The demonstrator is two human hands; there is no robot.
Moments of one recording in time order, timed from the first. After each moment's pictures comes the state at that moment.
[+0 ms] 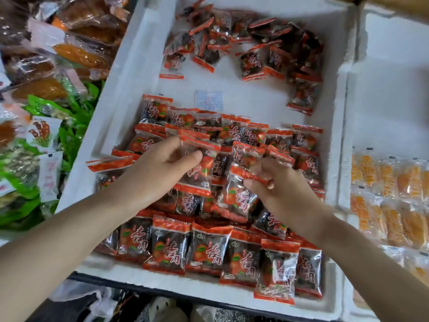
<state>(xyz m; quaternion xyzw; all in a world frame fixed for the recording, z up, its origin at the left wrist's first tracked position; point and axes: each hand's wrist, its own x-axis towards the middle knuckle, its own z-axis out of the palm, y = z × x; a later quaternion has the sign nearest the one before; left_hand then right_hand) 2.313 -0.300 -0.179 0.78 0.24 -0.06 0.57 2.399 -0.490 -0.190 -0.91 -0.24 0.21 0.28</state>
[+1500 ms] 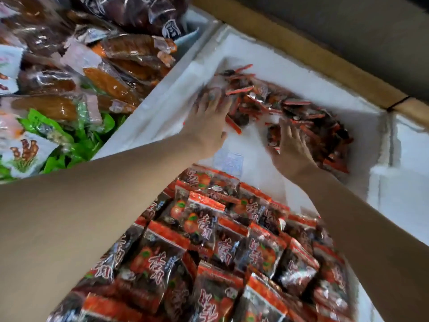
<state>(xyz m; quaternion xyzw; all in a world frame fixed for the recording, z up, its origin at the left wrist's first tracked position) 2.498 -0.207 -0.236 0.97 0.19 0.06 0.15 2.612 -0.374 -0.231 -0.94 -0.32 0.05 0.08</state>
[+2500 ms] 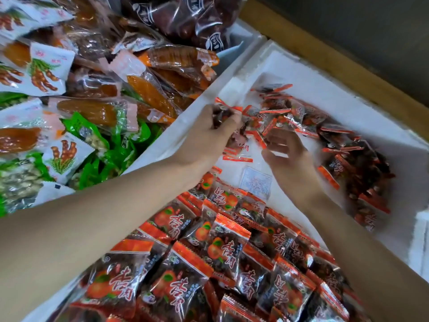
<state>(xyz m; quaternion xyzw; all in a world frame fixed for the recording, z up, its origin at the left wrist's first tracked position) 2.445 -0.198 -0.216 0.55 0.26 0.28 0.74 2.555 -0.315 -0.219 -0.84 -0.35 0.11 0.41</state>
